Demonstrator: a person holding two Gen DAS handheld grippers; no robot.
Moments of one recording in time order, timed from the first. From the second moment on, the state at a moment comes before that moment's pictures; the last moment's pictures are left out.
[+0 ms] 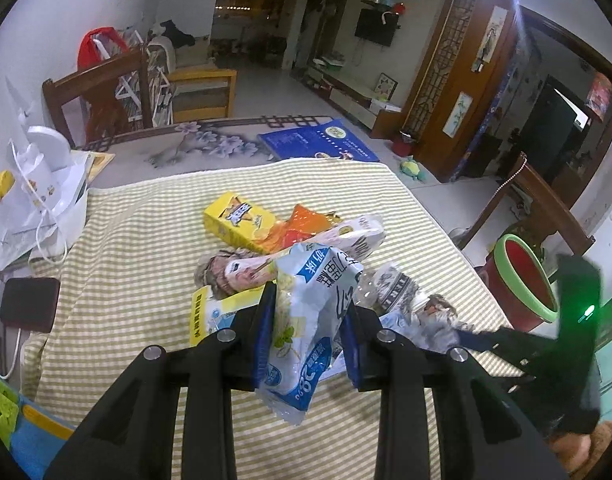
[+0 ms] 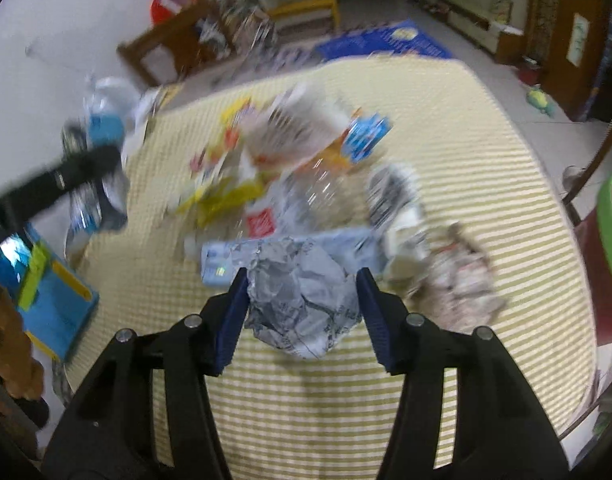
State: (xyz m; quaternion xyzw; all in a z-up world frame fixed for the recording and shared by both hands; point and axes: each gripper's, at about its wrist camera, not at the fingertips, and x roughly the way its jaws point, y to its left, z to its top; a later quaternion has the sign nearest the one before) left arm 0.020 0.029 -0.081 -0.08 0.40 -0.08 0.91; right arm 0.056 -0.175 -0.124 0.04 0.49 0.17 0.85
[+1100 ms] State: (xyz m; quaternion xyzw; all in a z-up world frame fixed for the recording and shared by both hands) left arm 0.044 -0.070 -0.071 -0.07 0.41 -0.10 0.90; right arm 0.075 -0.291 -0.089 0.05 0.43 0.13 0.89
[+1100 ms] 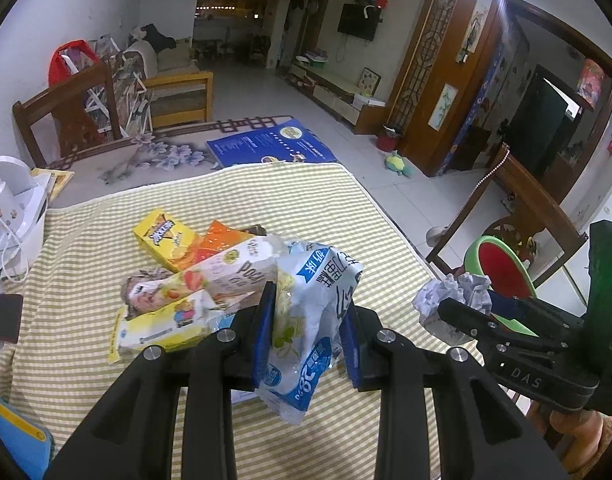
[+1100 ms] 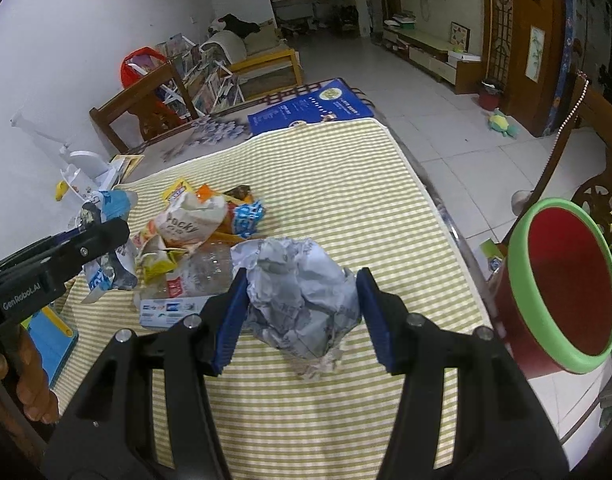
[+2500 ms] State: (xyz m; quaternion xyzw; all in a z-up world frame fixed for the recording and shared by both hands) left arm 0.091 -0.250 -0.079 -0.05 0.43 -0.20 0.88; right arm 0.084 -0.484 -0.095 0.10 0.41 0.02 0.90
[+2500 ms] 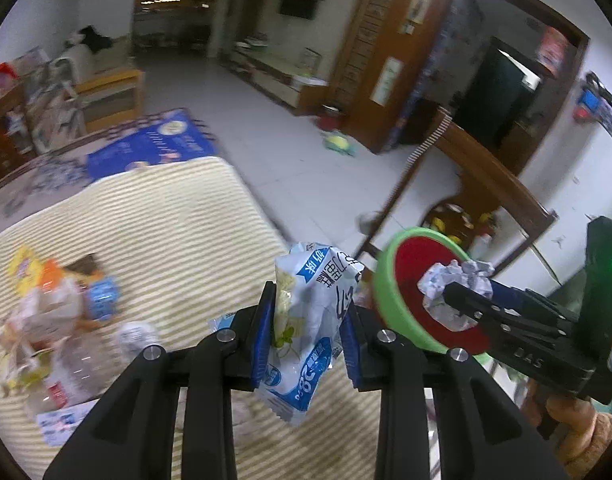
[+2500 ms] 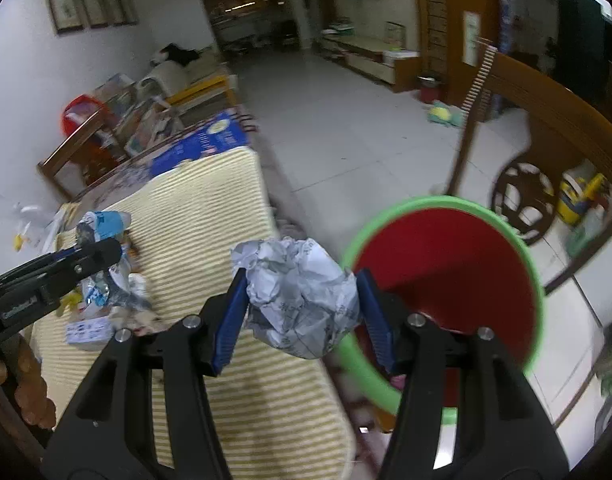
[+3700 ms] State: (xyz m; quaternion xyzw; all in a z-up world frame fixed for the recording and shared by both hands) left arm 0.125 -0.446 -0.109 0.04 0.43 -0.40 0.81; right arm 0.051 -0.626 -0.125 0.19 0.40 -0.18 0.88
